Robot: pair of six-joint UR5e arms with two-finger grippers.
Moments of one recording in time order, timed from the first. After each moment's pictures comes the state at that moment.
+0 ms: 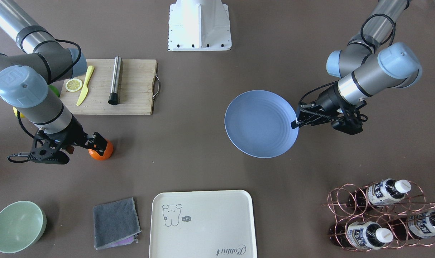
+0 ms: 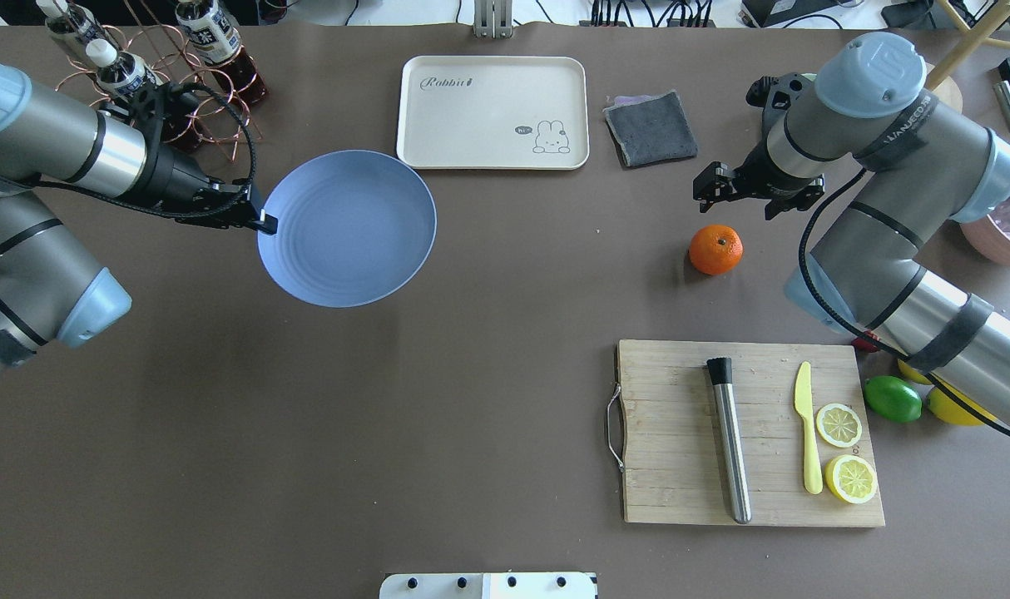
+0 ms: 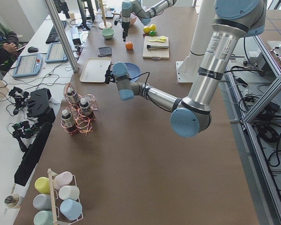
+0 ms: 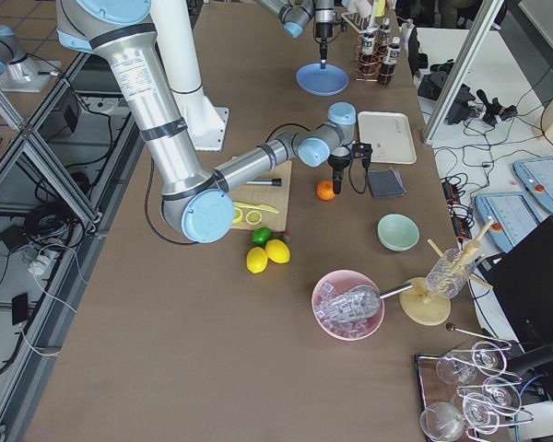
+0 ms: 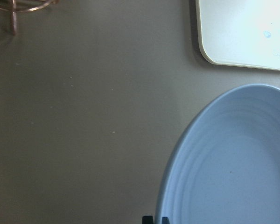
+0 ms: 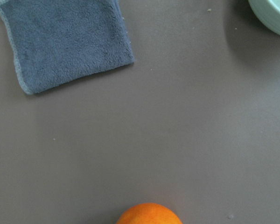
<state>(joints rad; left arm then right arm) -0.89 -1.95 -1.54 -2.42 -2.32 -1.22 0.87 -1.13 1.56 -1.33 2.05 1.02</state>
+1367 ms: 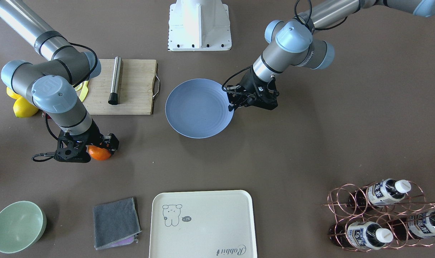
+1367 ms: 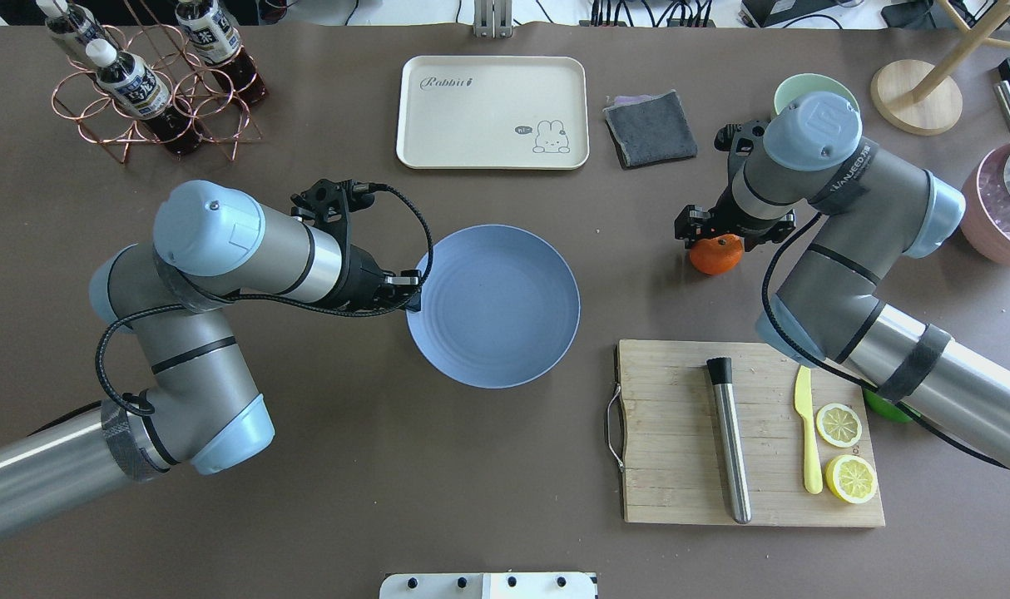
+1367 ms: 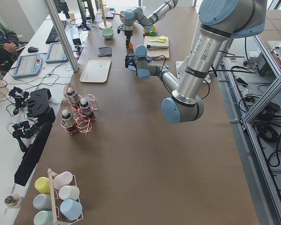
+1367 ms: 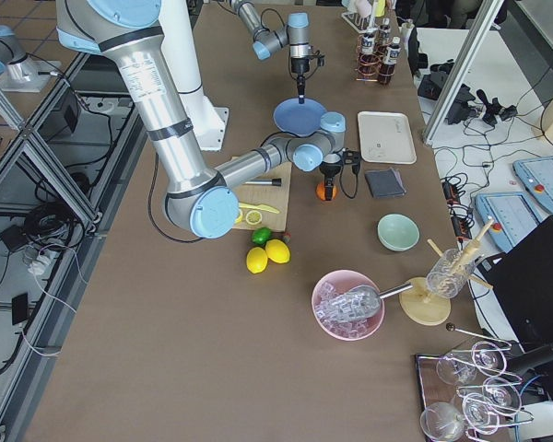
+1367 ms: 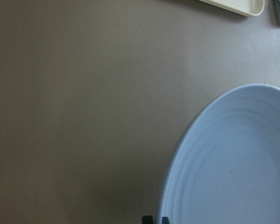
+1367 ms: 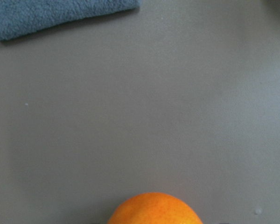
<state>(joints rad) -0.58 -2.07 -1.63 -2.22 -1.98 -1.34 0.79 -1.14 1.49 -1.30 1.99 1.02</state>
